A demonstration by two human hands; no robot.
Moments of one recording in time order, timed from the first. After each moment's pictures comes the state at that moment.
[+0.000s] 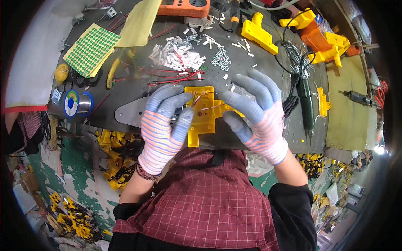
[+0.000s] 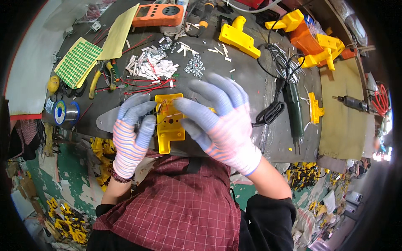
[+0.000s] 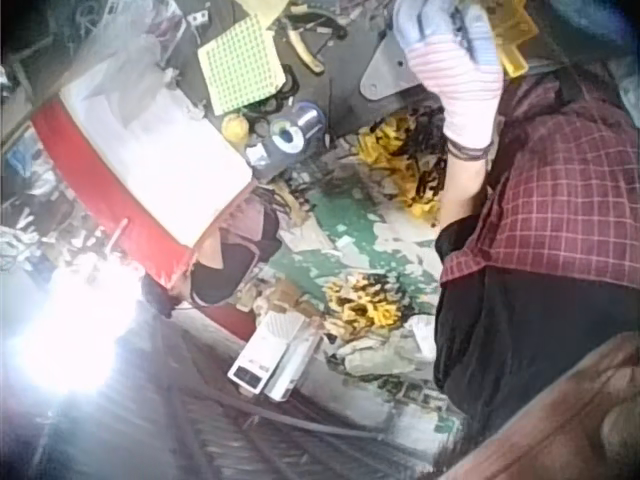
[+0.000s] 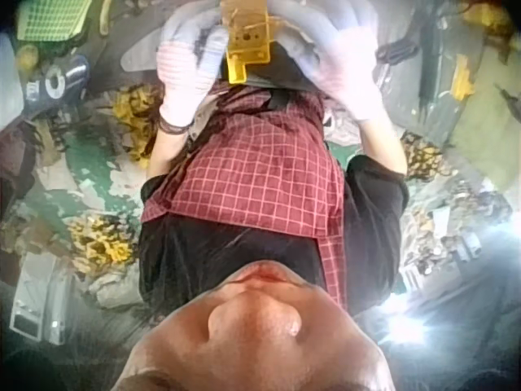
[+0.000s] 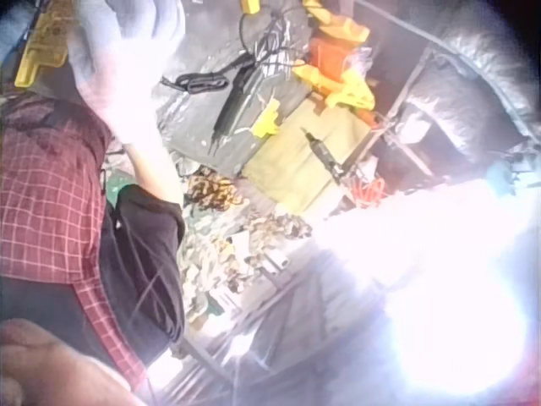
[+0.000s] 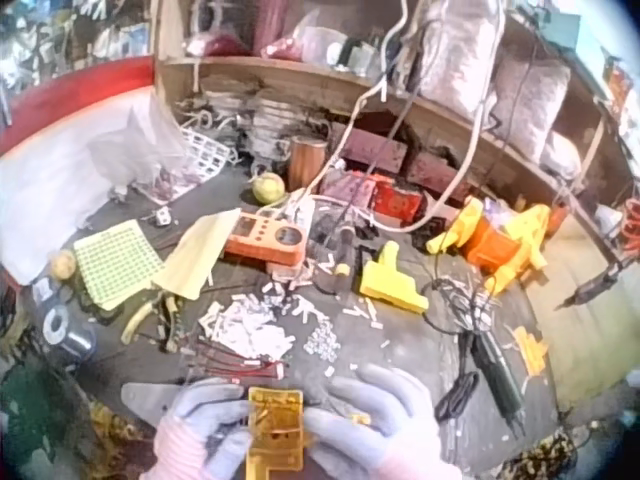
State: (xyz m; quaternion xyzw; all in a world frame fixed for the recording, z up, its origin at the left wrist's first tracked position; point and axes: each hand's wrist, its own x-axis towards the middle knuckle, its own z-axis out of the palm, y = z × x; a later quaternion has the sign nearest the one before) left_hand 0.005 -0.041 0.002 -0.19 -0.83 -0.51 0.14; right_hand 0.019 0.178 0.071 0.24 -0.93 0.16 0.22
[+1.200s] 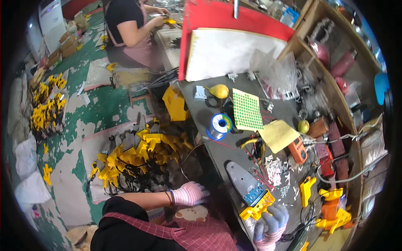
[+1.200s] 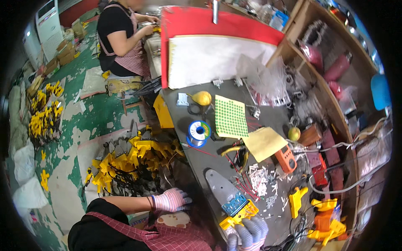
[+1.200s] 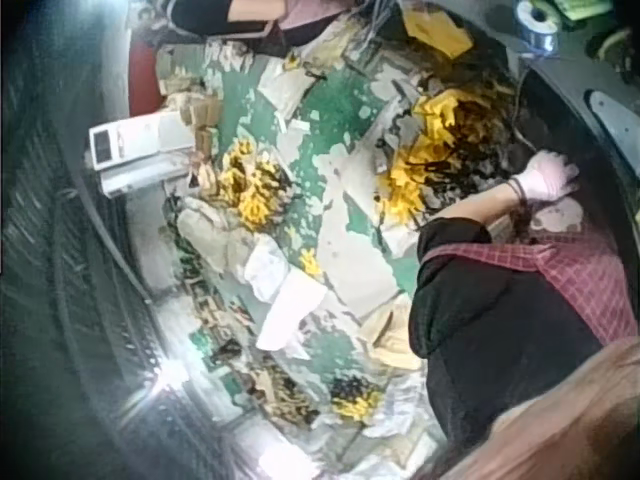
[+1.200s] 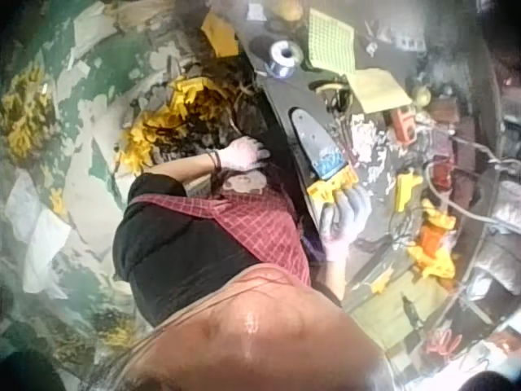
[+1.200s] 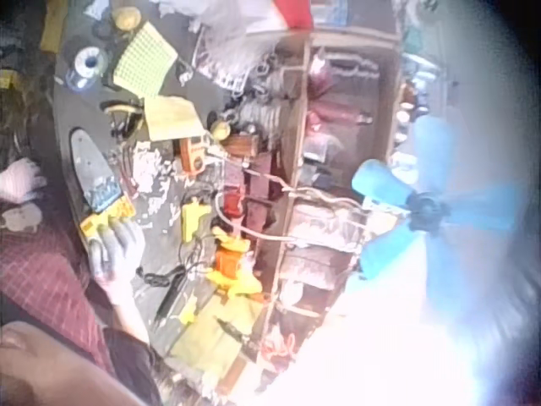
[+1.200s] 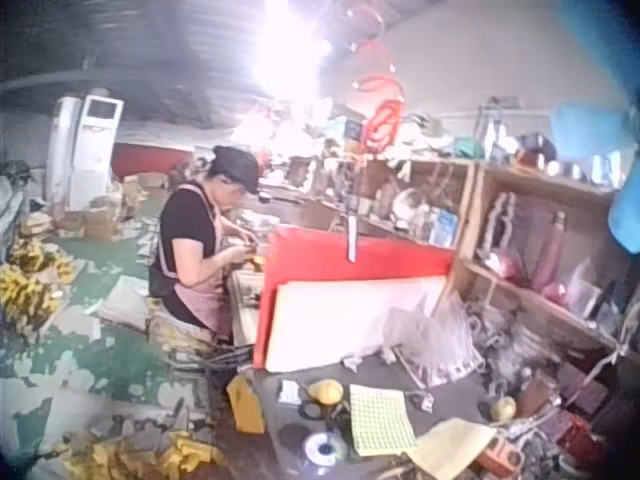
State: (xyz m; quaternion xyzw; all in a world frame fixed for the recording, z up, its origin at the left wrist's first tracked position) left_hand 0.125 -0.153 -0.137 -0.16 -0.95 -0.23 -0.10; right_hand 0.064 0.103 0.094 0.44 -0.85 0.23 0.18
